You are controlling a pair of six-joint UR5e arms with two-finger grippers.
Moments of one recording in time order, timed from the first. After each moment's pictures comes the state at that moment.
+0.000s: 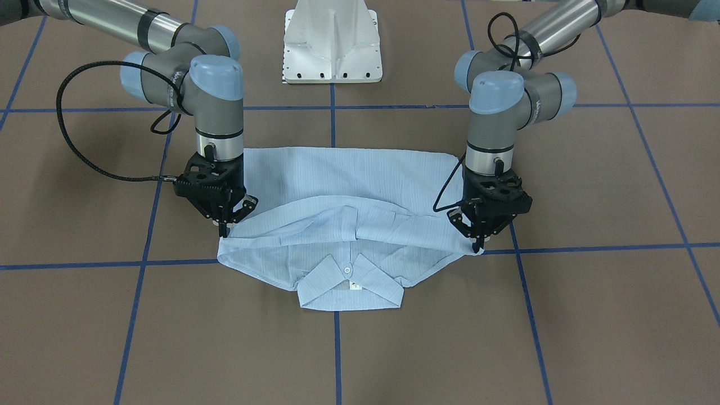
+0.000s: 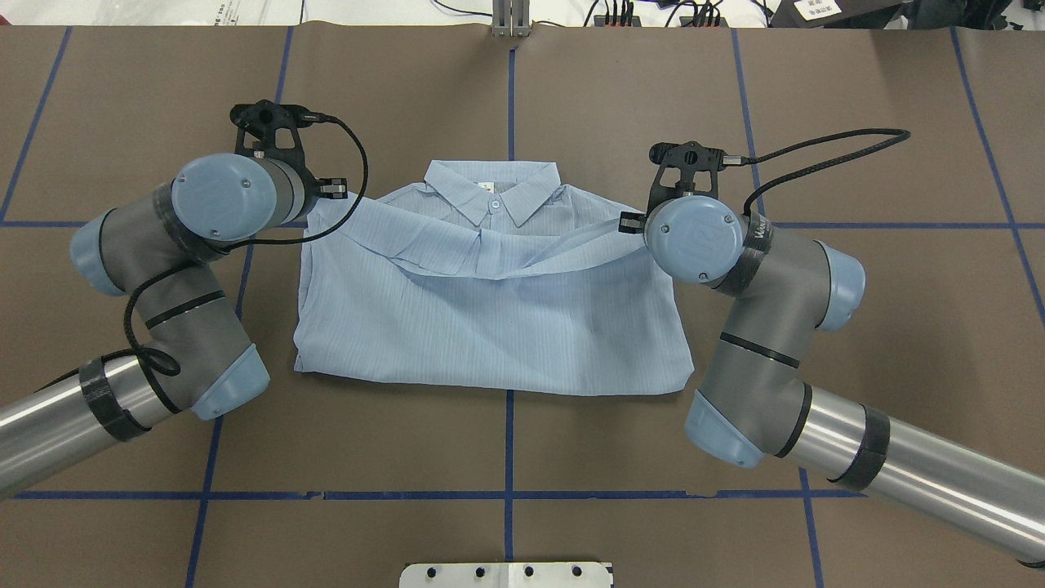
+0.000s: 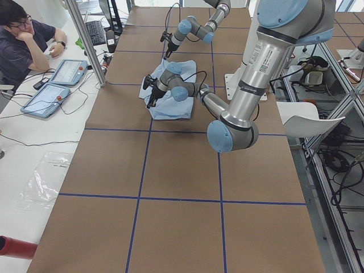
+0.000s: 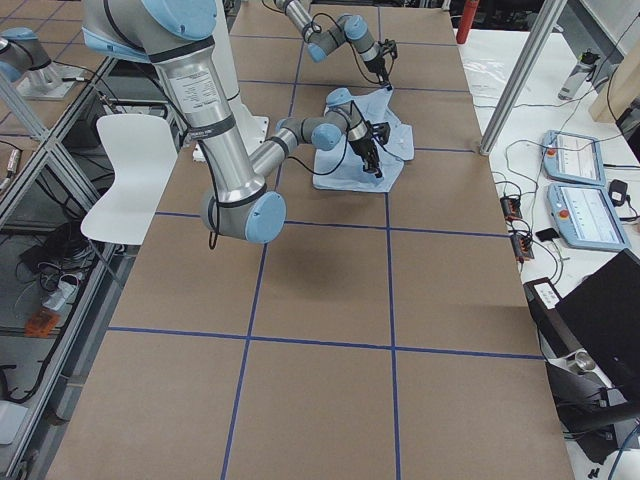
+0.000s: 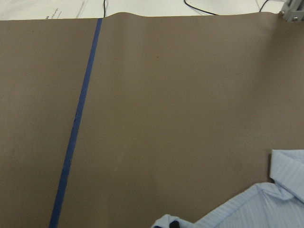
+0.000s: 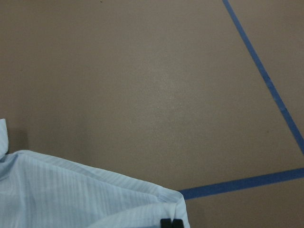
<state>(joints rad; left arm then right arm) -0.68 -2.06 -1.54 -2.00 -1.47 -1.13 0.56 -1.06 1.63 -1.38 1.41 1.33</state>
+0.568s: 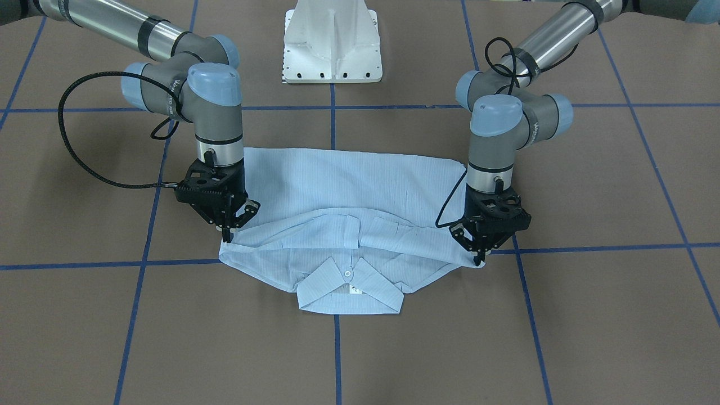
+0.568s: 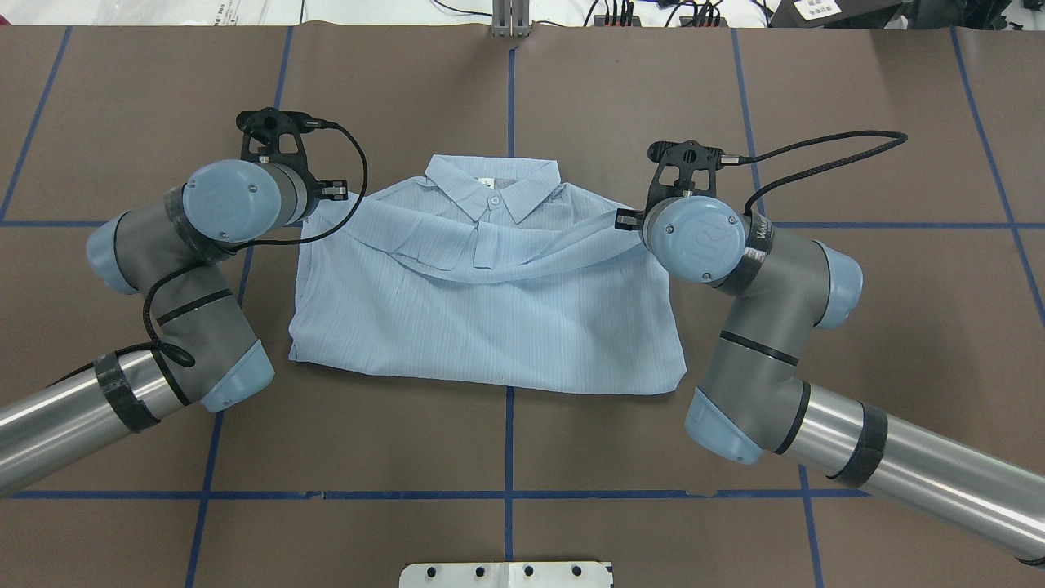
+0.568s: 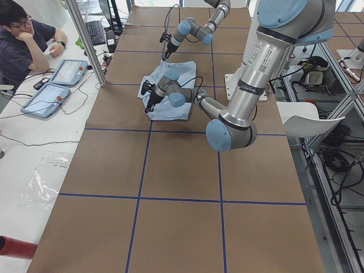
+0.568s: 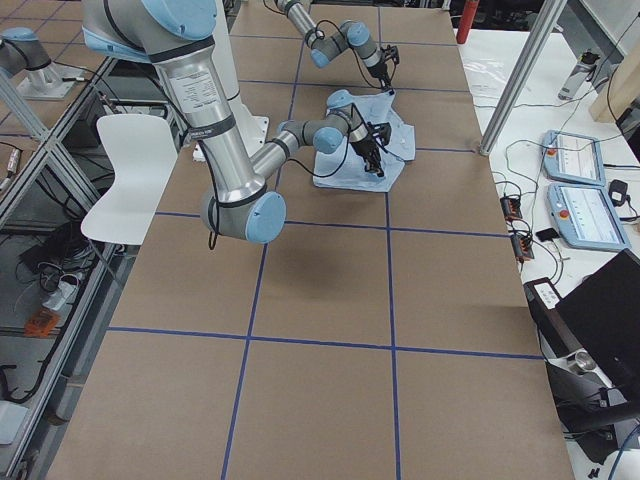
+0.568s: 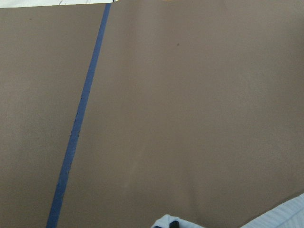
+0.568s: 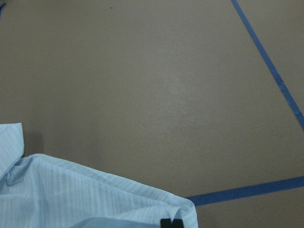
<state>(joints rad) -0.68 -2.06 -1.48 -2.06 -1.47 -1.12 0.57 -1.06 1.64 -1.34 1.41 1.33</state>
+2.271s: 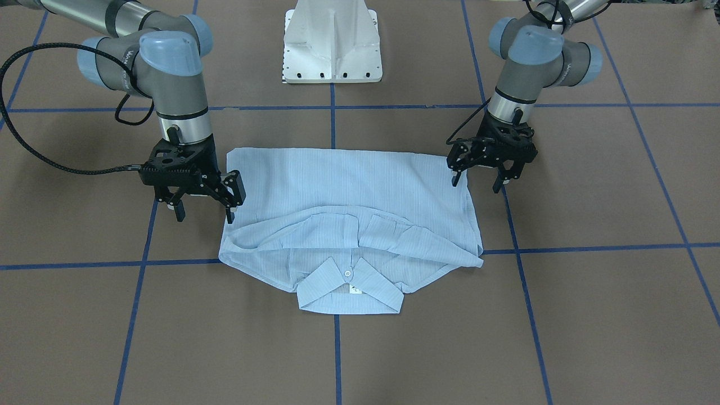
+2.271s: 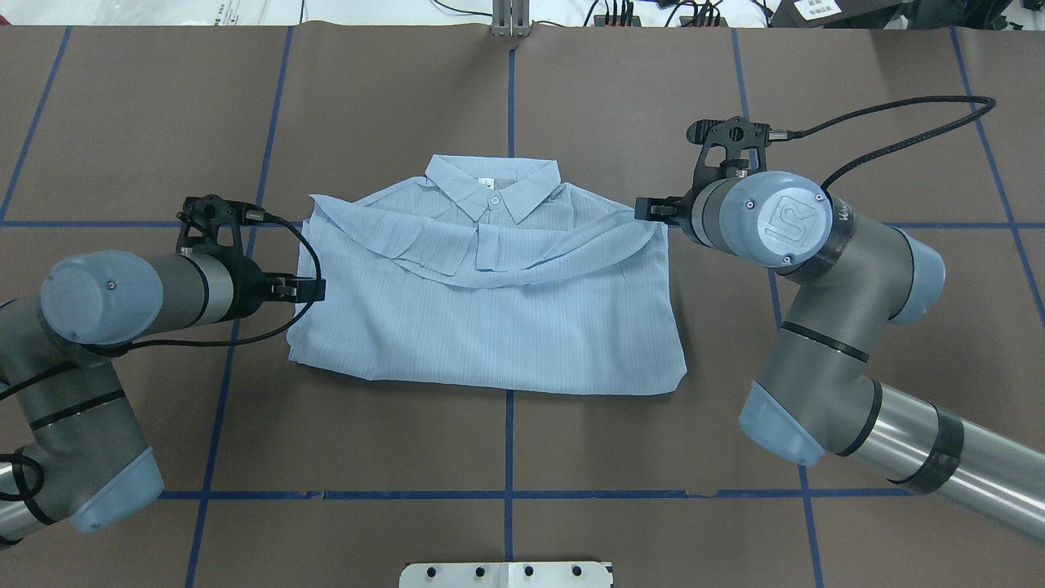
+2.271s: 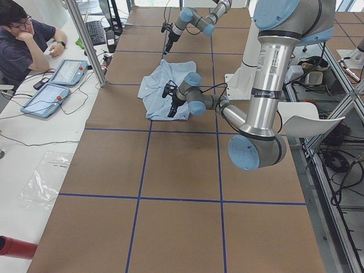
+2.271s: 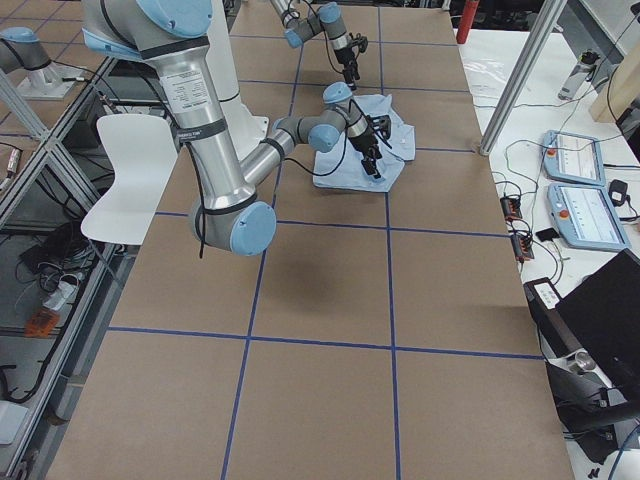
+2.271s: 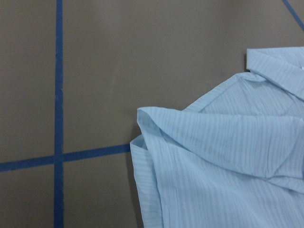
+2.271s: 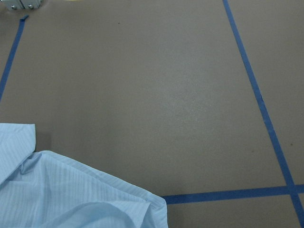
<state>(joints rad) -0.56 -1.75 -1.82 -2.17 -1.62 -1.09 0.62 -1.16 1.79 -1.35 1.49 1.22</state>
